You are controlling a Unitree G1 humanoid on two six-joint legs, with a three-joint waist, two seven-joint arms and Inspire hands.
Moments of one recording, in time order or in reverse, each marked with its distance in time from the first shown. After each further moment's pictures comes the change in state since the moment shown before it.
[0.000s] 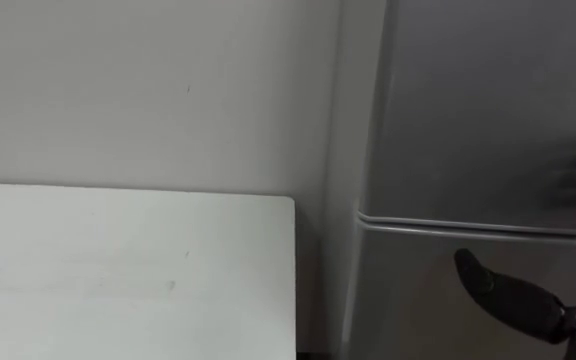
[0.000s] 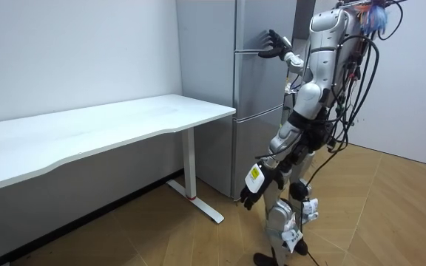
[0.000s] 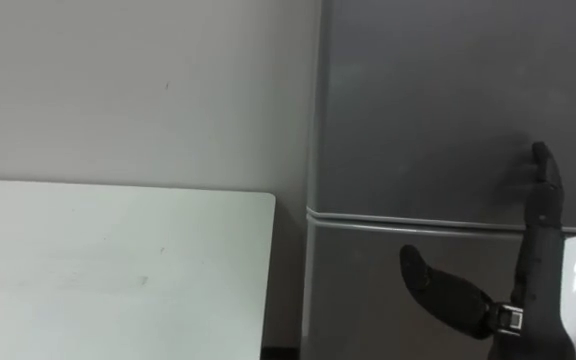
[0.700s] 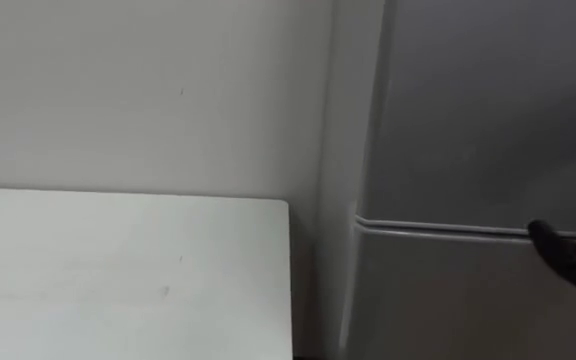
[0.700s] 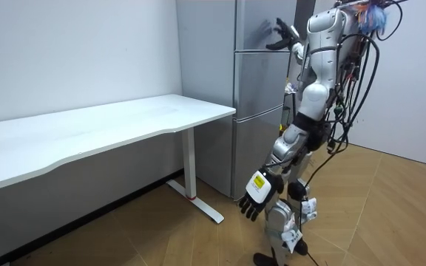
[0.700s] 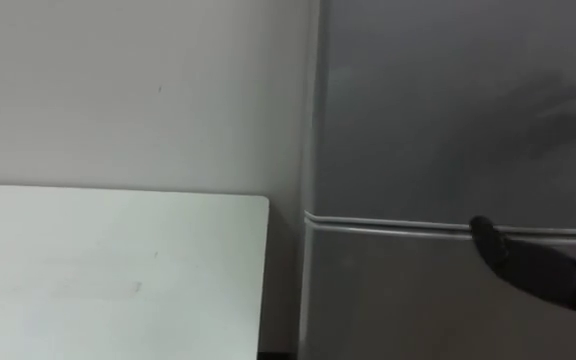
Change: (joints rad) left arm 0.109 -0.009 0.259 -0.002 -0.021 -0.069 0.006; right arm -0.017 -0.236 -0.302 -0.045 0.037 -0.067 0.077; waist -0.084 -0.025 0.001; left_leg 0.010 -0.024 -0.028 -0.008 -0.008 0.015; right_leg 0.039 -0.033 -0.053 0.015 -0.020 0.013
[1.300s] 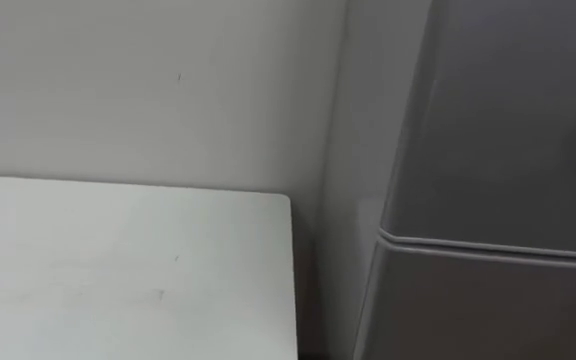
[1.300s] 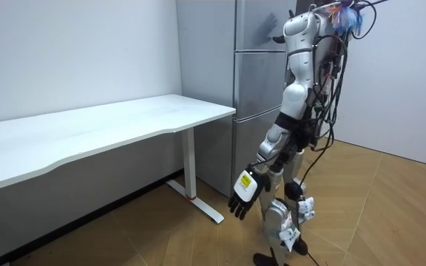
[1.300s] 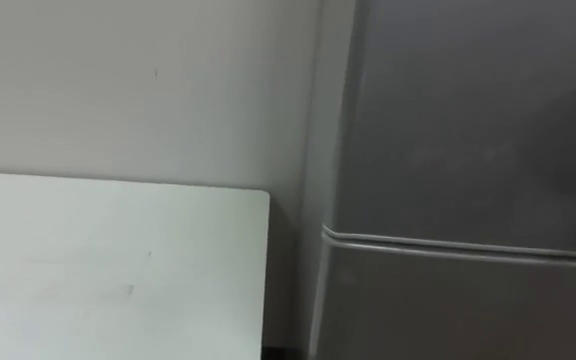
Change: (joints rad) left arm 0.014 0.012 0.032 -0.021 -0.008 0.001 0.005; right arm 0.075 -0.032 -0.204 0.154 0.105 -0.064 -0.100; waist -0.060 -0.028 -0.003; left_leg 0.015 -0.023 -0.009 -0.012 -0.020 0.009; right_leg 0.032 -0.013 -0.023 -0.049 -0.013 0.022
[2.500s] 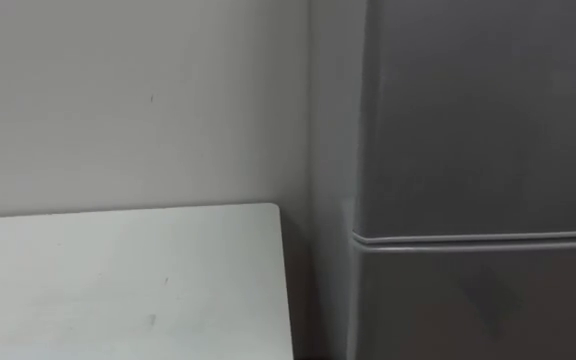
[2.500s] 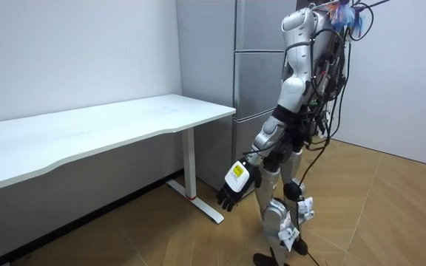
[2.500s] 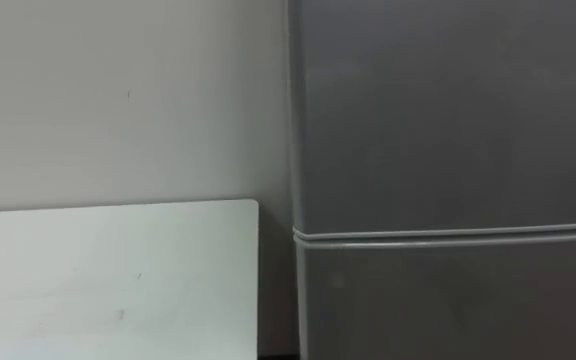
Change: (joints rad) left arm 0.044 -0.080 -0.019 -0.060 -0.021 0.040 0.128; right arm 0.183 0.305 0.110 0.922 0.874 0.042 -0.056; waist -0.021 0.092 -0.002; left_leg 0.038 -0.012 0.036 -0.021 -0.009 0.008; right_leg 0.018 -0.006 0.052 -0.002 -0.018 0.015
